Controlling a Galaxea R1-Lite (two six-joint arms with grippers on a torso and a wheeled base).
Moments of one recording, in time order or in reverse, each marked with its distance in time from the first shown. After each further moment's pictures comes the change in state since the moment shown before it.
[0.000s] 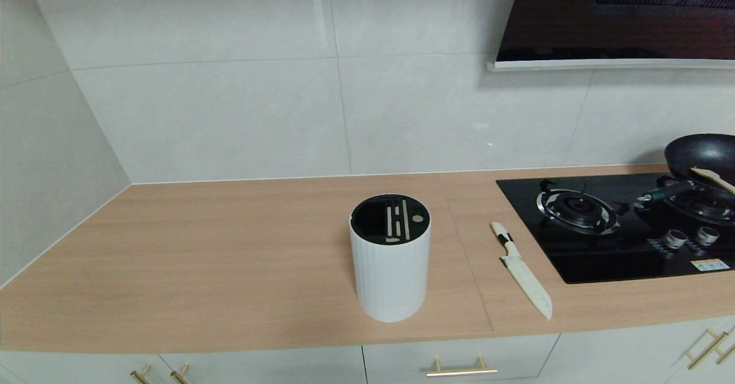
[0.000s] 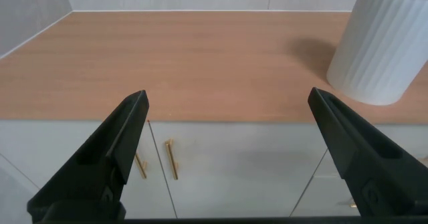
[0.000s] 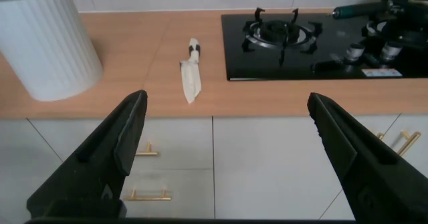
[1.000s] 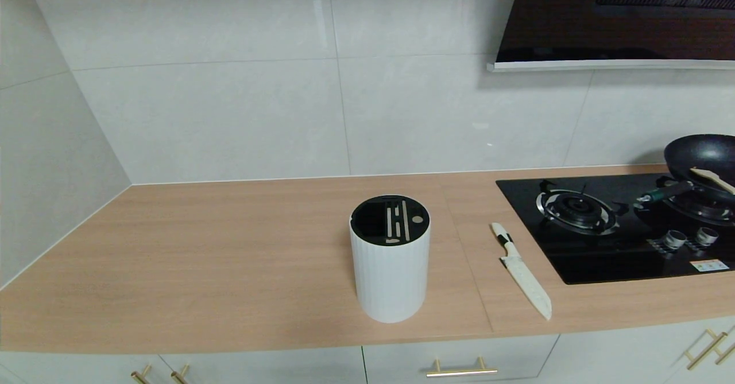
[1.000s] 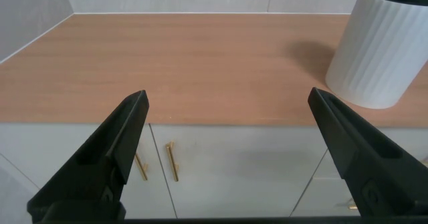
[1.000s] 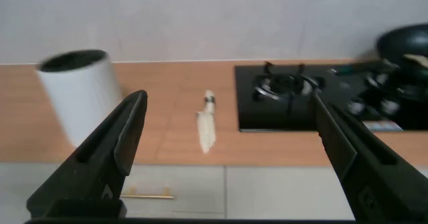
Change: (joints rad) left arm 0.000 0.000 0.000 0.000 0.000 0.000; right arm 0.034 0.176 -0.260 -0.034 0.053 0.035
